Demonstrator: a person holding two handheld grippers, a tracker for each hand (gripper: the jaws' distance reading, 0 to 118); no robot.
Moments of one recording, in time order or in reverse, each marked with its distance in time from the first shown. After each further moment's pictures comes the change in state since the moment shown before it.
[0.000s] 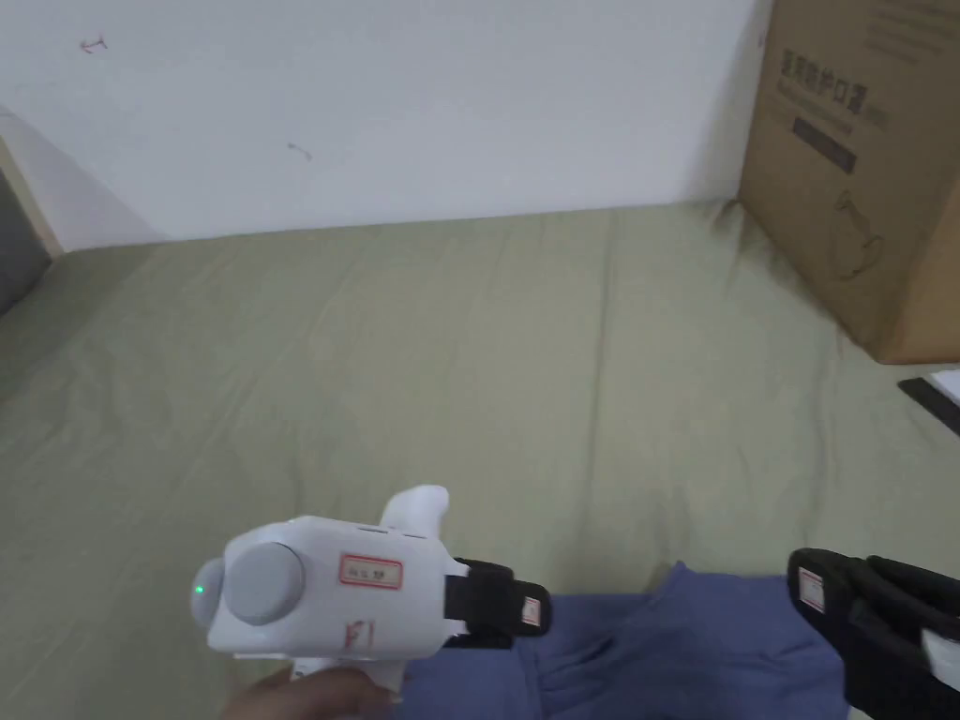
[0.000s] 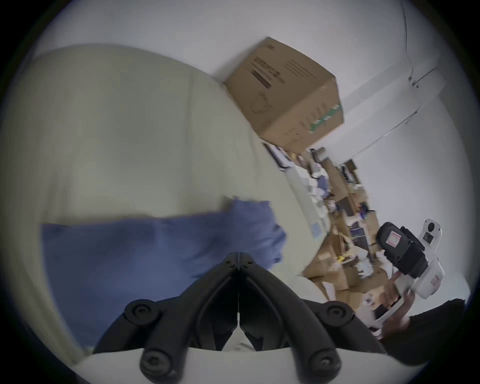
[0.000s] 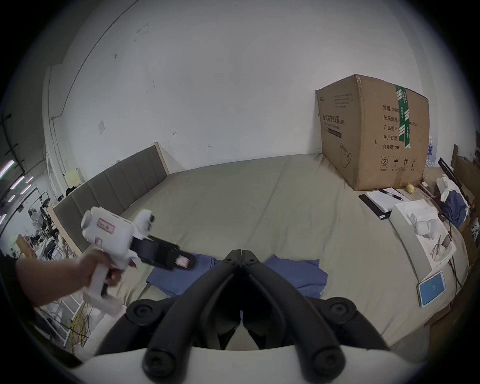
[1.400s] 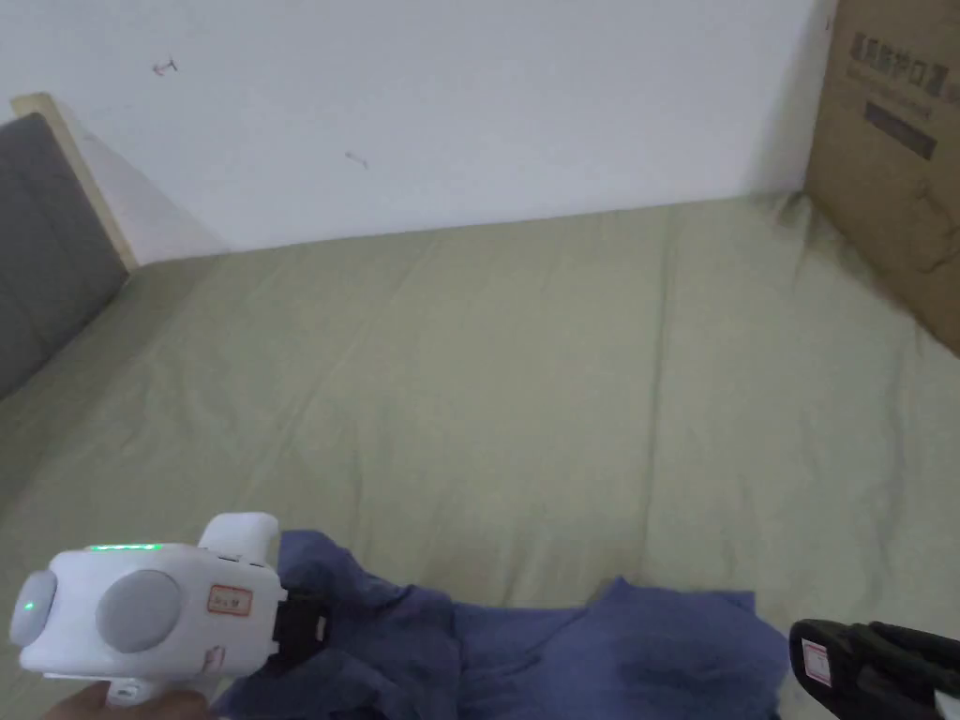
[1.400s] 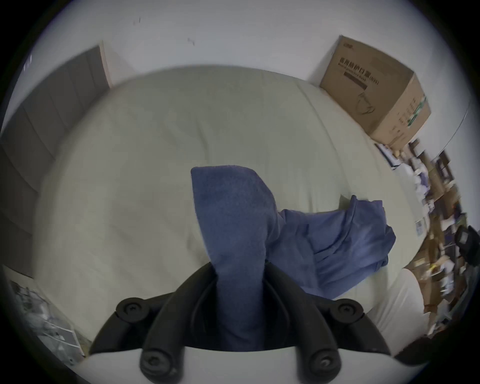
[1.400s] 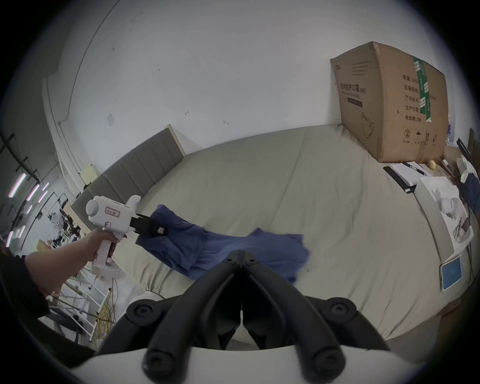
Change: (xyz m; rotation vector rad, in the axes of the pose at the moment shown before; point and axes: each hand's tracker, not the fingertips) left arm -0.052 -0.008 0.100 0.006 0.706 -0.056; right arm -0.009 -0.007 -0.005 -0.145 0.128 -0.068
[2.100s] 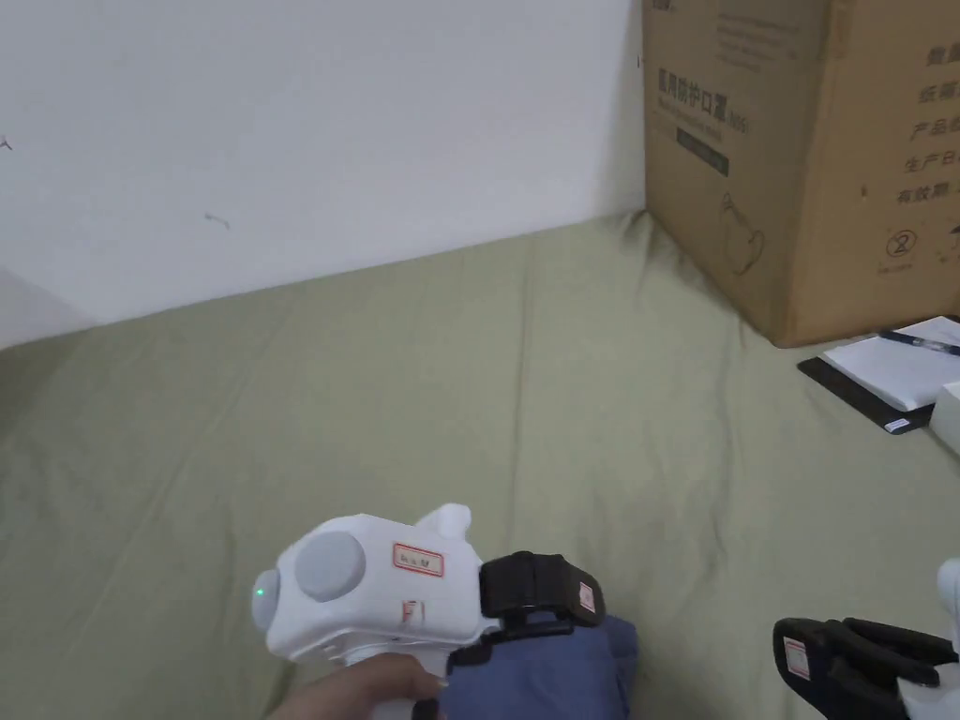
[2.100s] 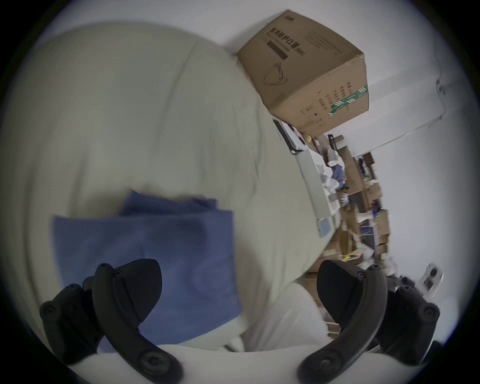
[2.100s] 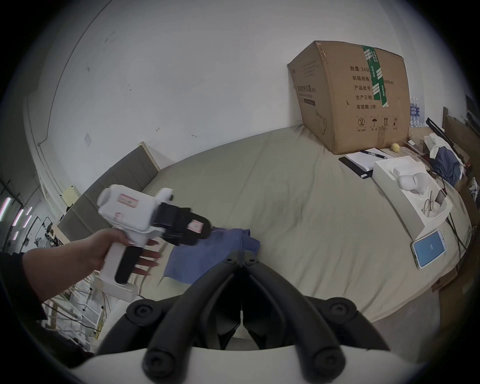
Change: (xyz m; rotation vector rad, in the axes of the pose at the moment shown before) left arm 0.211 0.037 -0.060 -0.159 -0.622 0.051; right arm 0.066 -0.021 0.053 0.047 -0.135 -0.098
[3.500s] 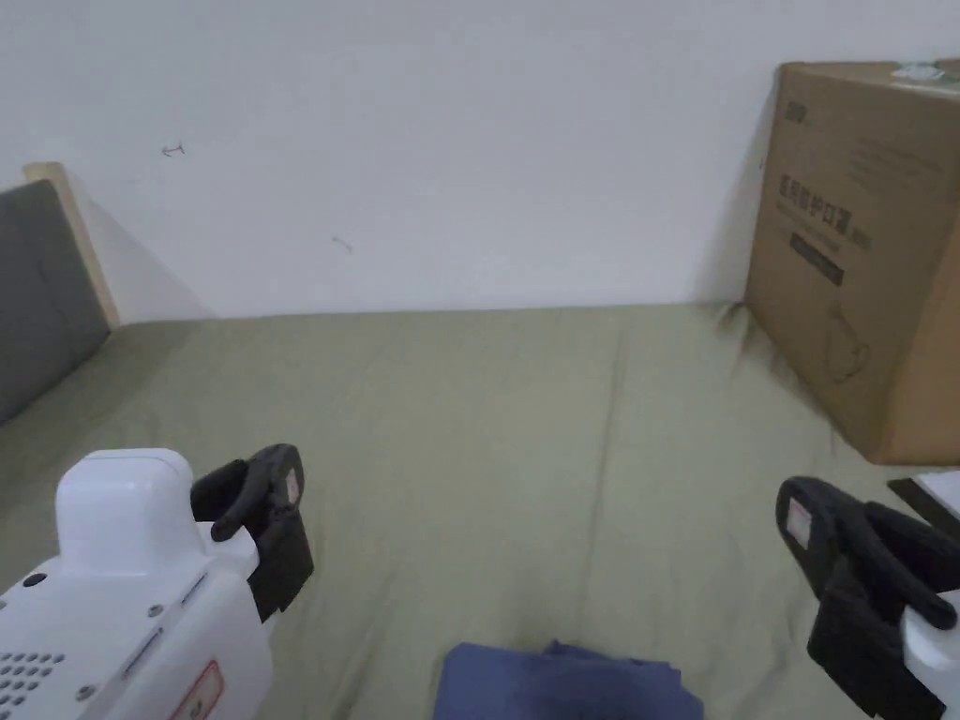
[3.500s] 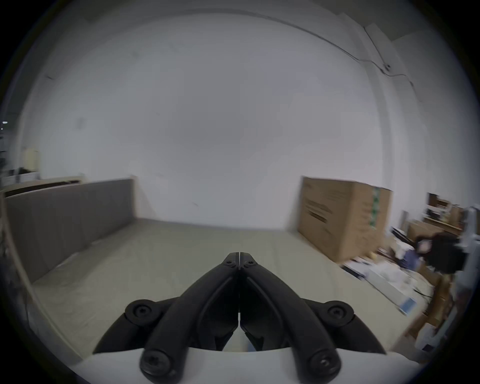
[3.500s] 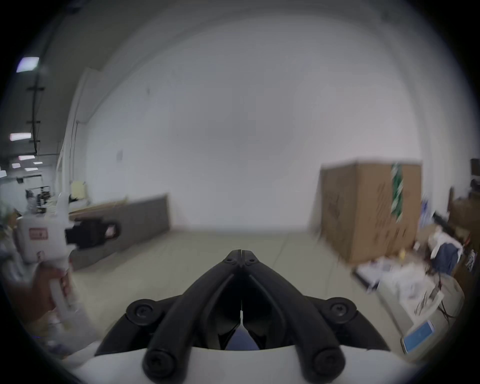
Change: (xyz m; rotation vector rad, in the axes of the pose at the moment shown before) left arm 0.047 -0.149 0.233 1.160 0.582 -0.286; right arm -0.106 0.025 0.024 0.672 0.010 0.313
